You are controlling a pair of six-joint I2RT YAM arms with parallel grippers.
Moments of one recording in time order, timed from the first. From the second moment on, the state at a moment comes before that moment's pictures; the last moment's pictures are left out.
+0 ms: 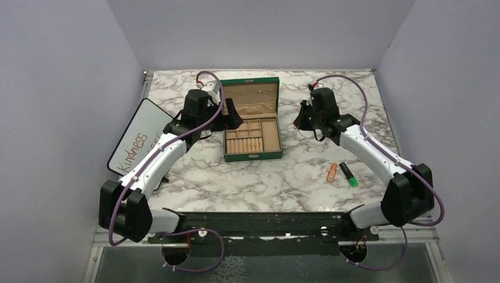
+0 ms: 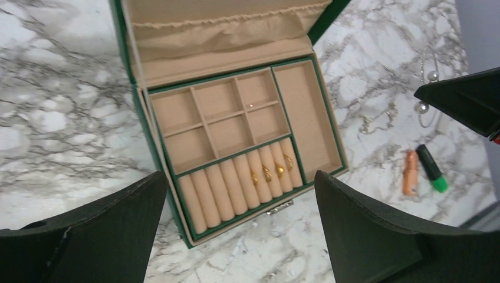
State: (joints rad) left arm -0.37 1.30 1.03 -0.27 0.20 -0.43; right arm 0.42 1.44 1.11 -0.36 0.05 0.39
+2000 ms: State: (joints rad) left arm -0.38 1.34 0.87 0.23 0.82 -0.92; right arm 0.83 1.20 1.03 -0.16 -0.15 0.34
